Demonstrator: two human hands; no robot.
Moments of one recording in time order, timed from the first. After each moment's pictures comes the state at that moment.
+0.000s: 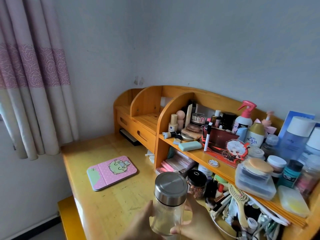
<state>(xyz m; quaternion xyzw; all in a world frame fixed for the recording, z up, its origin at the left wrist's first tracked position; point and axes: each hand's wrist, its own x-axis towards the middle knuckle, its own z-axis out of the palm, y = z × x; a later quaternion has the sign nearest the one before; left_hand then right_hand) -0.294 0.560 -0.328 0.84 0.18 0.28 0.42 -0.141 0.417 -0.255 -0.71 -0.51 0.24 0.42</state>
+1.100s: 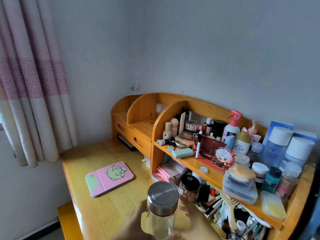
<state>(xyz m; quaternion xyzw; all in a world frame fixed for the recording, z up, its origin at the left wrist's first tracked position) -0.309 0.552 -0.282 0.86 0.22 0.20 0.41 -0.118 0.405 -0.251 -0.73 -0.53 0.29 0.33</state>
